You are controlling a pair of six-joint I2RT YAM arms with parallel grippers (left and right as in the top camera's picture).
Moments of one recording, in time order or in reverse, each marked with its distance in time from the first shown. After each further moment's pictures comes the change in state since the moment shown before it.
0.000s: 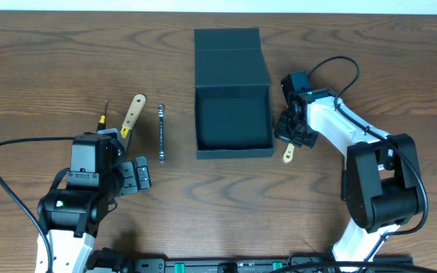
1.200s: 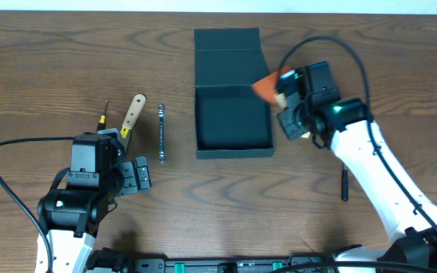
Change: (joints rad) left arm 0.000 0.000 0.000 0.000 0.000 0.000; right arm 0.087 -0.411 0.000 -0.012 -0.015 -0.935
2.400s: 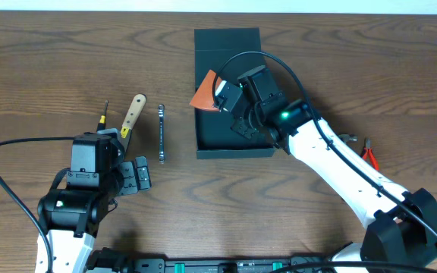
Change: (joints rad) left arm 0.000 0.000 0.000 0.000 0.000 0.000; right arm 0.231 0.130 0.051 0.203 -0.043 -0.214
